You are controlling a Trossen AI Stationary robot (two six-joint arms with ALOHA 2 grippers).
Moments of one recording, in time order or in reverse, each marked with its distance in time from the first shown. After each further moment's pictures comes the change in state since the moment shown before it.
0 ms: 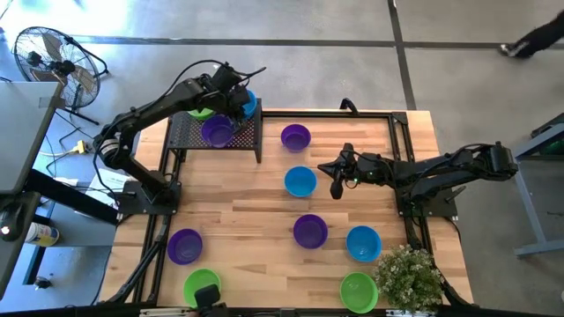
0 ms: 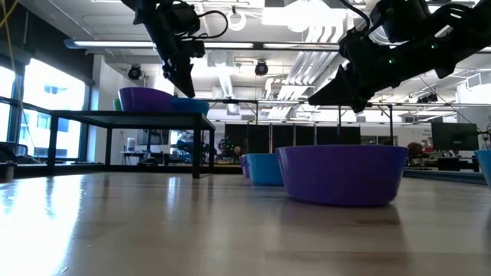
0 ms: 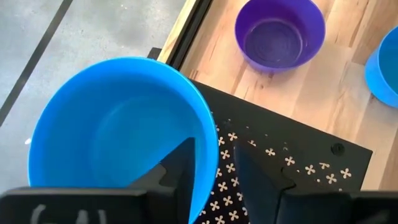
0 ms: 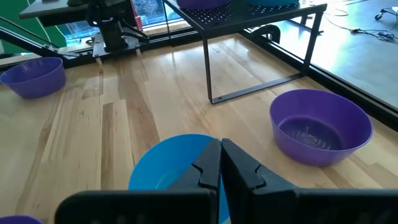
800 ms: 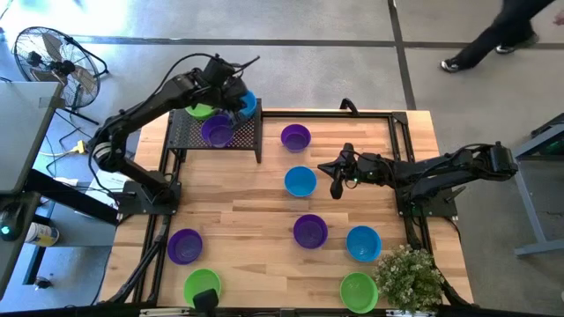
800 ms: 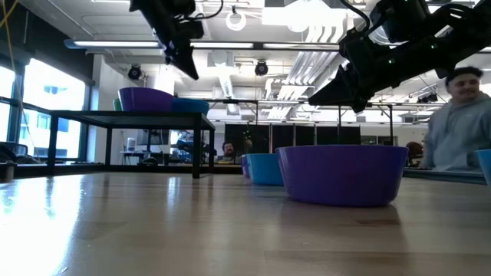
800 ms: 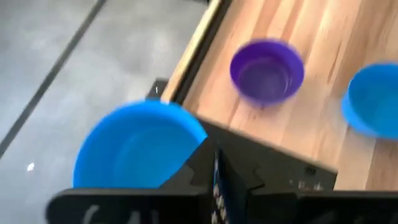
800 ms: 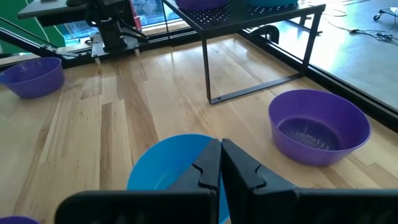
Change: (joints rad) left arm -0.006 -0.053 0.065 0.008 0.043 -0.010; right arm 0.000 0.000 0.000 0.000 0.004 -0.001
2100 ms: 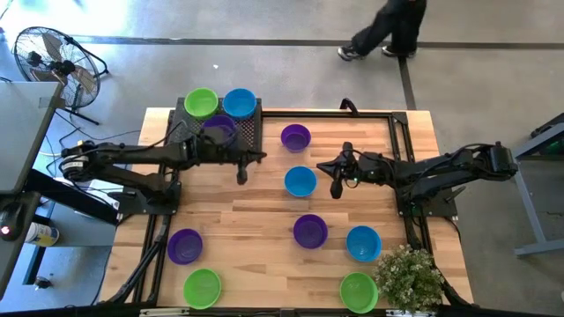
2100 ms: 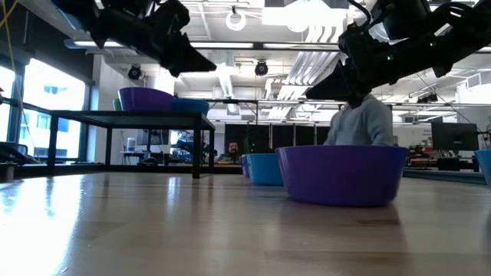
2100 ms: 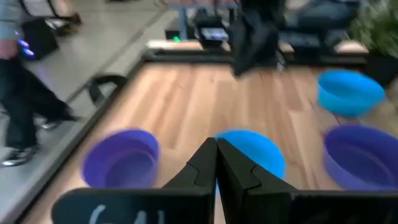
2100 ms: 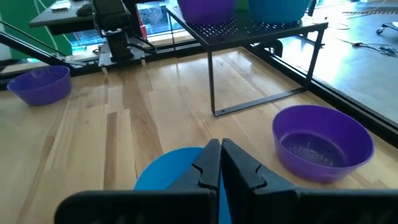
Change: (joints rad) left arm -0.439 -0.306 -0.821 1.057 0.010 -0.211; right arm 0.000 0.000 0.008 0.040 -0.018 -0.028
